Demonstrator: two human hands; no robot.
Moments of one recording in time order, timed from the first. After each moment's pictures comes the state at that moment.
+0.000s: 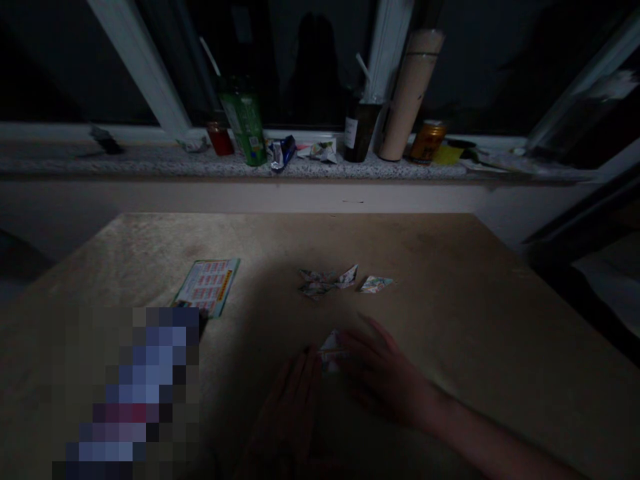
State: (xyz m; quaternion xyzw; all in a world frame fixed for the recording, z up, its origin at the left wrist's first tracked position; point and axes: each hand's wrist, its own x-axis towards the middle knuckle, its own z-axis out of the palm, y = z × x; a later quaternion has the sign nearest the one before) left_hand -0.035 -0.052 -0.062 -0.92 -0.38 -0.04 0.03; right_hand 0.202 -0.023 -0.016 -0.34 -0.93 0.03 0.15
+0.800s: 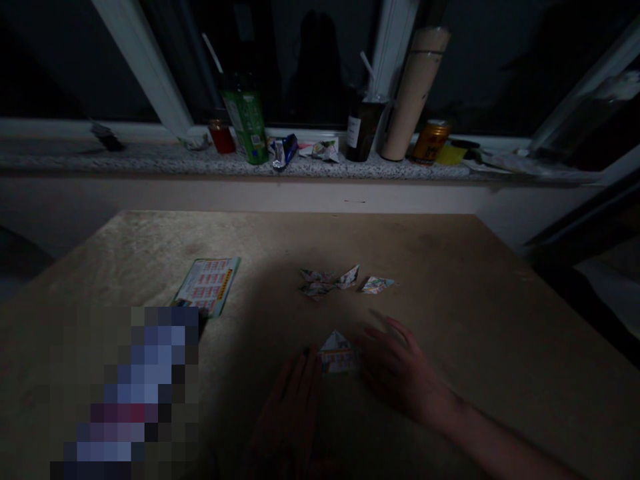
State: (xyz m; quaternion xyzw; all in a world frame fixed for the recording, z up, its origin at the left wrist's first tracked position) left_hand -0.034 -0.053 -0.071 -0.92 -0.39 -0.06 0.04; right_hand 0.213 -0.025 -0.027 -0.38 -0.89 -0.08 0.22
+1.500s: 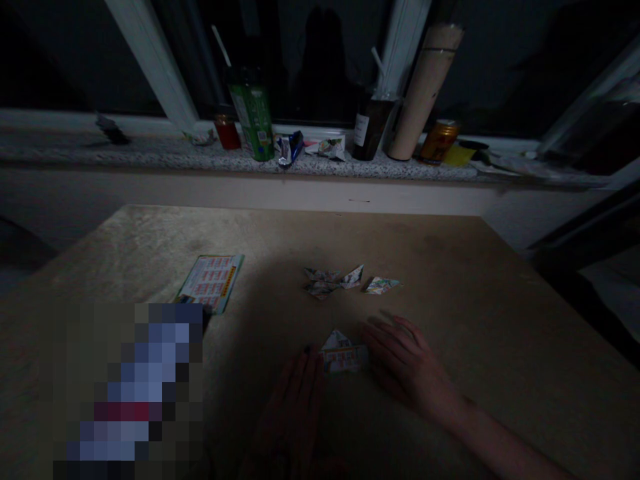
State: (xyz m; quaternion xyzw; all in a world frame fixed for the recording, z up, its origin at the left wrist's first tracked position) left_hand -0.028 -0.054 -0.063 -0.90 -0.43 -0.04 0.02; right_hand 0.224 -0.020 -0.013 -0.40 -0.90 -0.02 0.18
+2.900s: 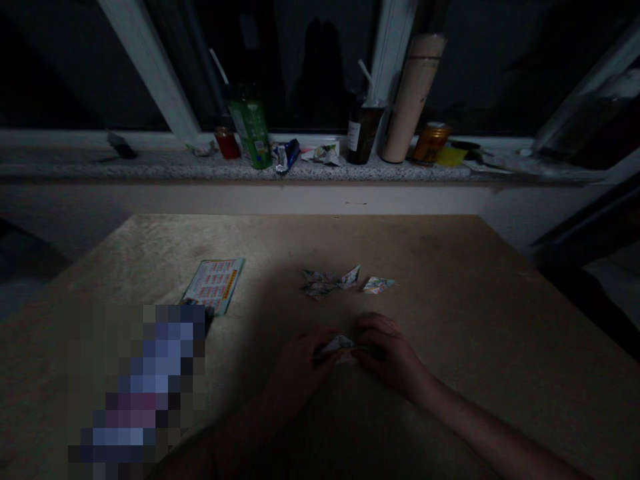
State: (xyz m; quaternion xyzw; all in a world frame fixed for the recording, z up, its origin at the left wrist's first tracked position) left_hand 0.000 0.002 -0.013 -0.77 -0.50 -0.24 -0.31; right_hand 0.204 -0.001 -0.030 -0.44 -0.80 0.17 0.38
